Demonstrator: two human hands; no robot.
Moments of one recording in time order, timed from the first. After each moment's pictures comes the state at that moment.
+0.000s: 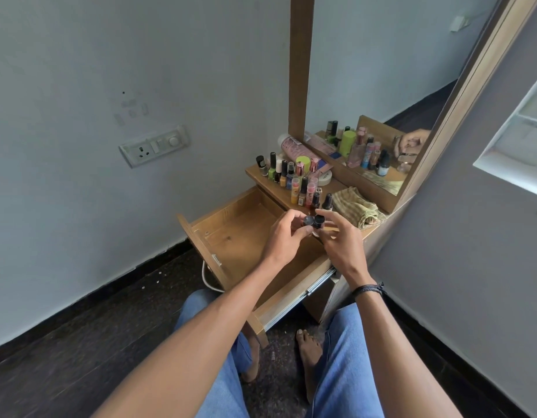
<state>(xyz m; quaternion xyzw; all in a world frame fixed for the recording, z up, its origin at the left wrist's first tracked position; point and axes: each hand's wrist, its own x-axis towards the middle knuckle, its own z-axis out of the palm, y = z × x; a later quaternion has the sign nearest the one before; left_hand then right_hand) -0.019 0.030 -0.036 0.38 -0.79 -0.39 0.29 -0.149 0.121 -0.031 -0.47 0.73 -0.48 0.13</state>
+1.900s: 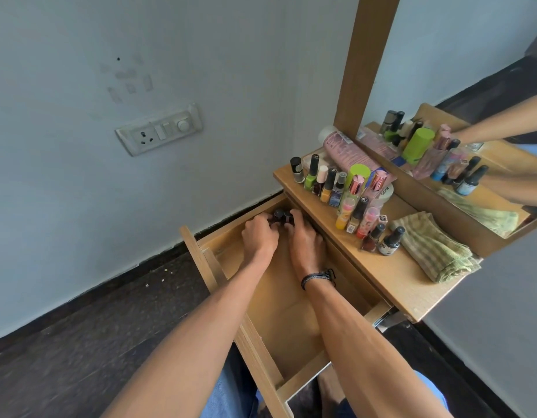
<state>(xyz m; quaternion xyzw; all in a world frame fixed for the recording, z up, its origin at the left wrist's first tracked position) 0.001 -0.133 -0.110 0.65 -0.67 -0.29 0.22 -0.086 -0.074 -0.136 -0.52 0.78 -0.33 0.07</state>
